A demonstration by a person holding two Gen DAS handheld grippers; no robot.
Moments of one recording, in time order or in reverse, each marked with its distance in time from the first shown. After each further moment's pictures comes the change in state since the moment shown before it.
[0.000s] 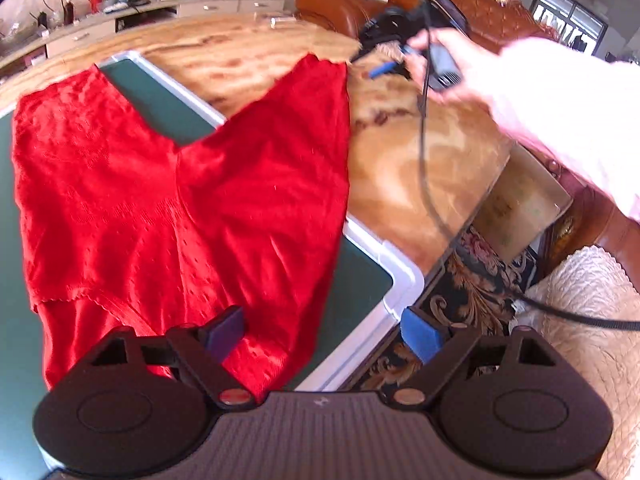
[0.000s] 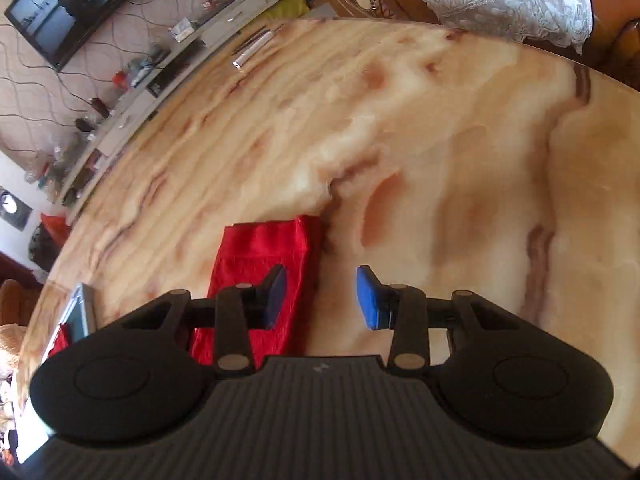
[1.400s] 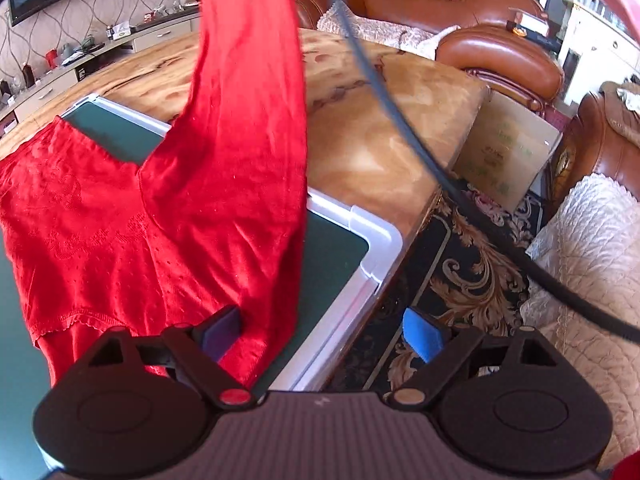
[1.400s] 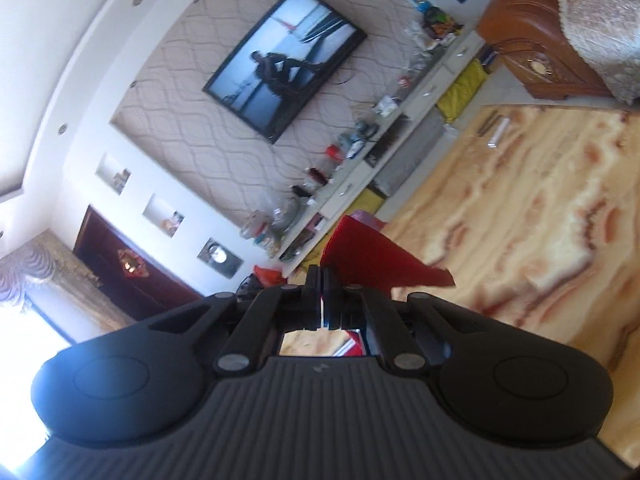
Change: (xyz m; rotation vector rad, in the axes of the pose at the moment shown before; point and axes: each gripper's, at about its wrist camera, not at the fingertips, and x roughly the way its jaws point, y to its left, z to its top) left arm 0.004 -0.031 -0.018 0.243 0.010 0.052; right arm -0.249 0.132 -0.057 -0.013 -0.211 0.661
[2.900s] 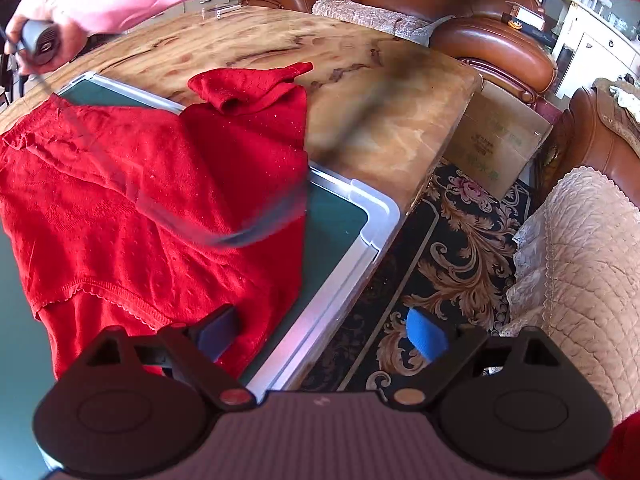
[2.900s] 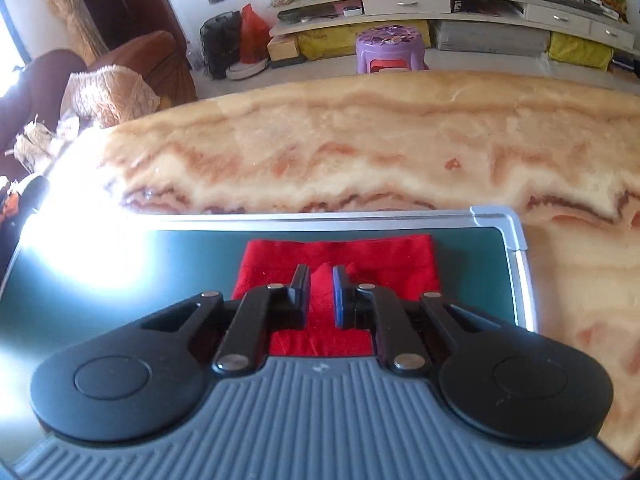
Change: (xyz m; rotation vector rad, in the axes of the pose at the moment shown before) left arm -0.008 0.012 -0.008 -0.023 0.051 -0.045; right arm 0.389 0.085 -0.186 -0.686 0.657 -0.235
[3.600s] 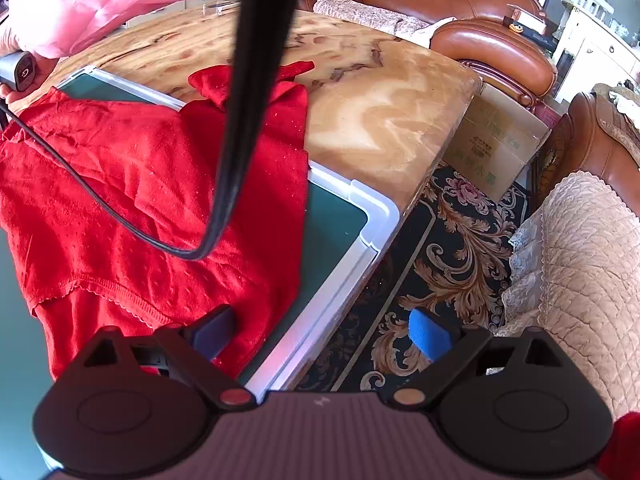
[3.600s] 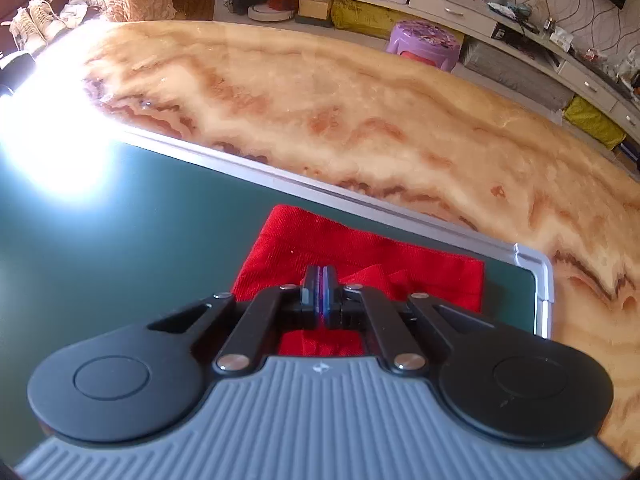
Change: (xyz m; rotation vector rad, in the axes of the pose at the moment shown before) left arm 0.001 0.005 0.001 -0.020 0.004 -0.017; right arm 0.064 0.072 -0.003 -0.309 0.109 -0.166
